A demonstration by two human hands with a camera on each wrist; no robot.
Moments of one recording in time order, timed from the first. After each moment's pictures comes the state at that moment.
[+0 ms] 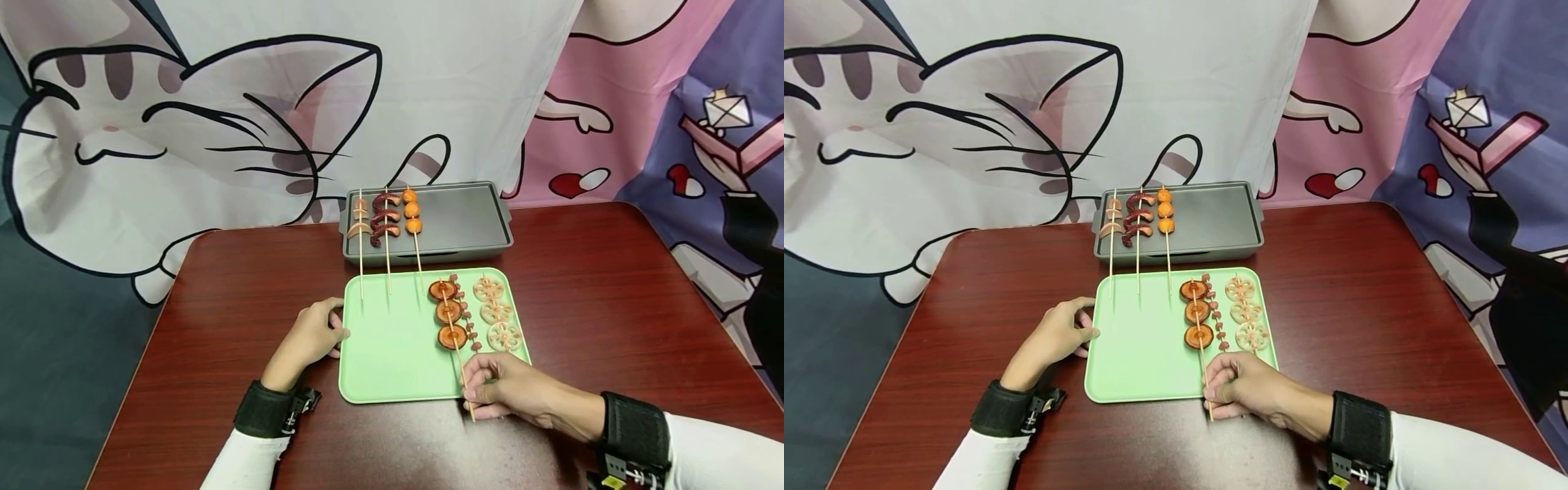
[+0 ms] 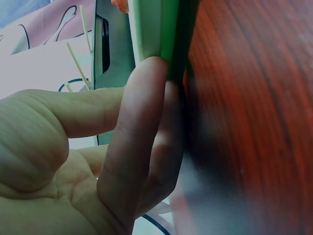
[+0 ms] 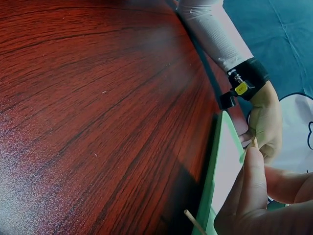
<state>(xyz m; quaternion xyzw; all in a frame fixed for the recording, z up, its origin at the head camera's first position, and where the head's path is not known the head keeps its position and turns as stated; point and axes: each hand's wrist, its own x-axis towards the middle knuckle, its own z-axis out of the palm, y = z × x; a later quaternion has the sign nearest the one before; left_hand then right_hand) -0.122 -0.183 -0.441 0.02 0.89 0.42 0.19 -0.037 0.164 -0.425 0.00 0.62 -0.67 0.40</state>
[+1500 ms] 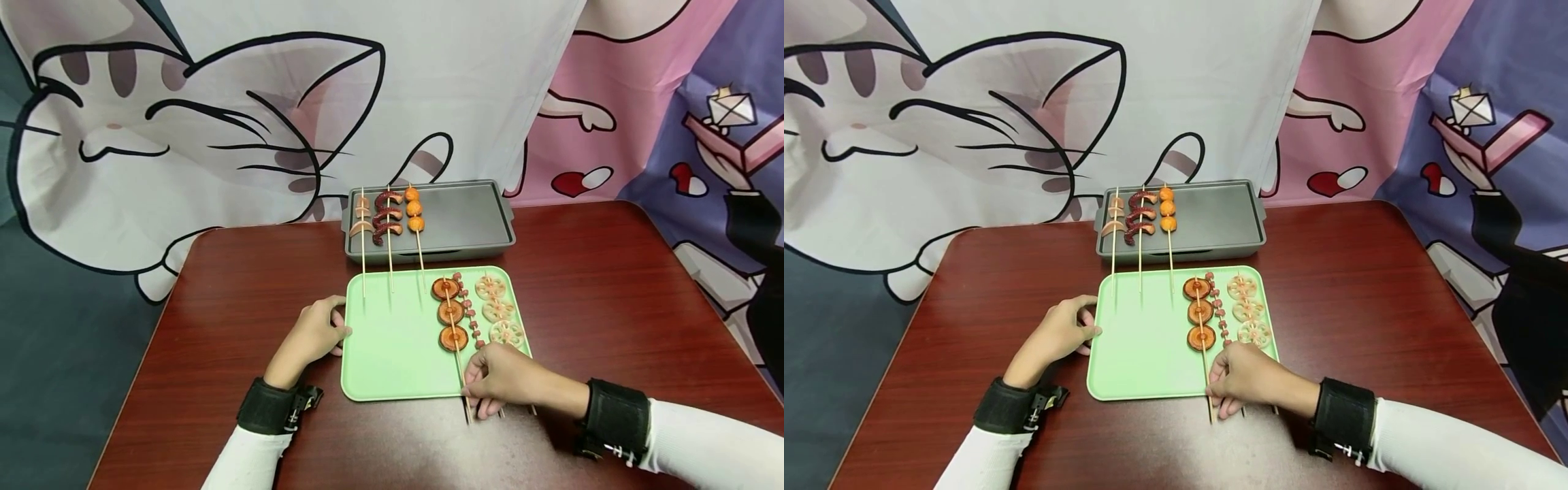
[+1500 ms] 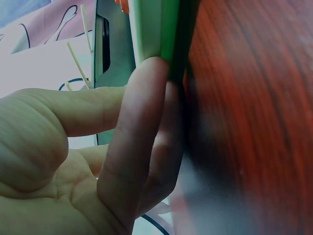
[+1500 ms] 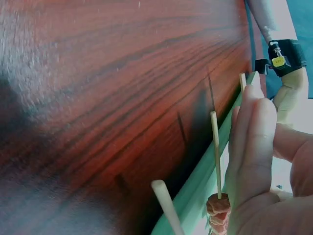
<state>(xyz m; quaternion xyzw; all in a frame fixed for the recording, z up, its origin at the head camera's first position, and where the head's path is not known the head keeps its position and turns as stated) -0.122 -0.183 -0.440 0.03 0.89 0.42 0.17 -0.054 0.156 -0.430 -0.09 0.78 -0.50 0.36</state>
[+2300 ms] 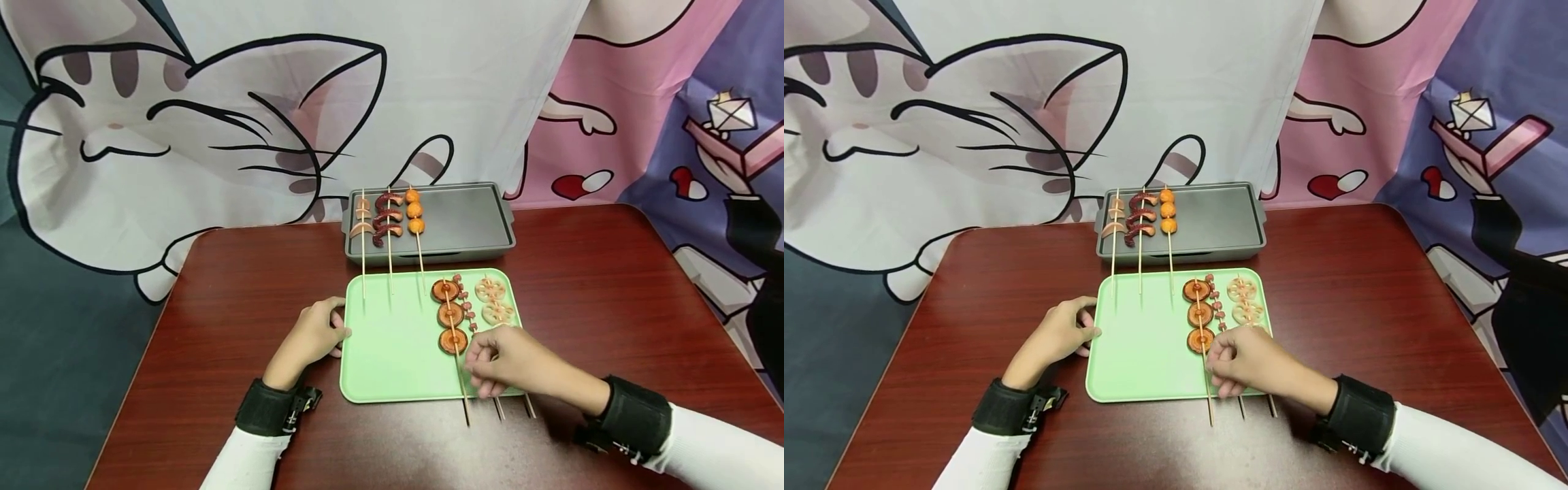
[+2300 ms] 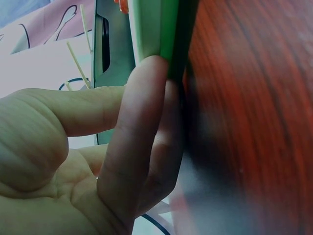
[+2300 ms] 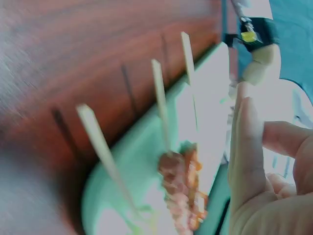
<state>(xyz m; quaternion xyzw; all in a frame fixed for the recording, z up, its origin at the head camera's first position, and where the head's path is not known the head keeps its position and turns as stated) -0.122 -0.183 -0.441 0.03 0.89 0.42 0.17 -0.067 0.167 -0.405 -0.14 0.80 -0.50 0.30</state>
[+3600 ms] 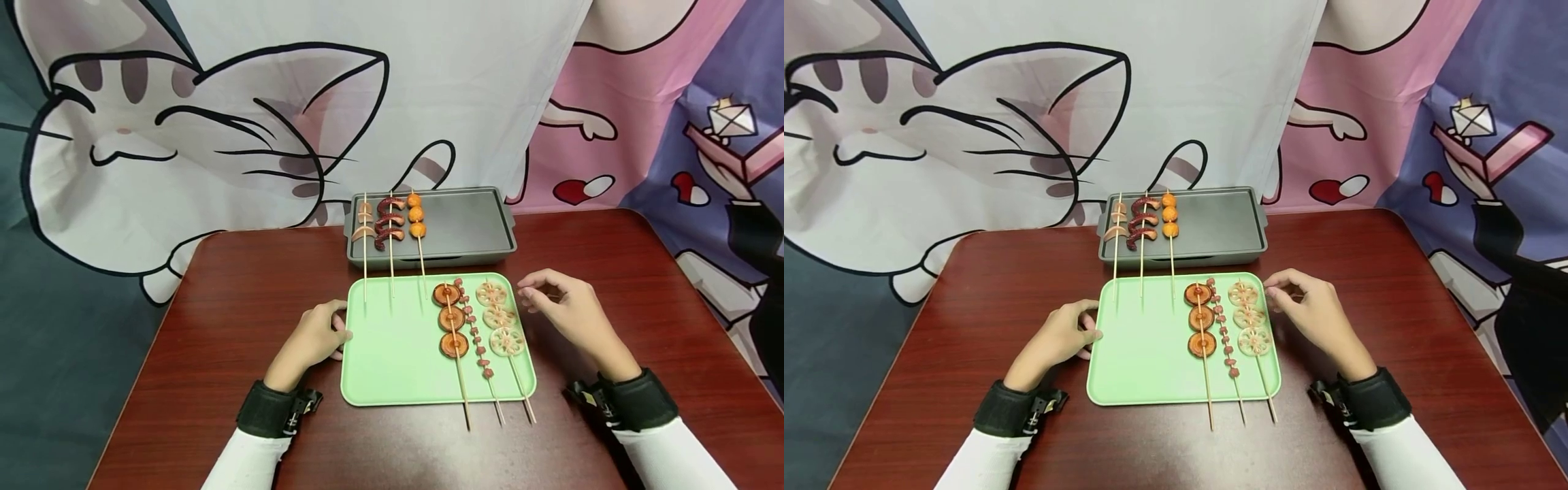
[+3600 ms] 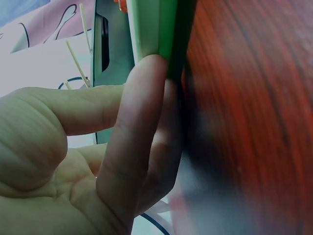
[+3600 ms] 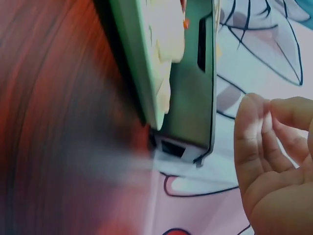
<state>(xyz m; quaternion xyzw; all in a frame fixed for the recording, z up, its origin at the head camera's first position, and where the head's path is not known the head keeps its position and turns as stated) -0.120 -0.183 -0.441 0.03 0.89 0.43 0.17 -0.116 0.244 -0.421 -0.13 0.88 -0.46 -0.08</state>
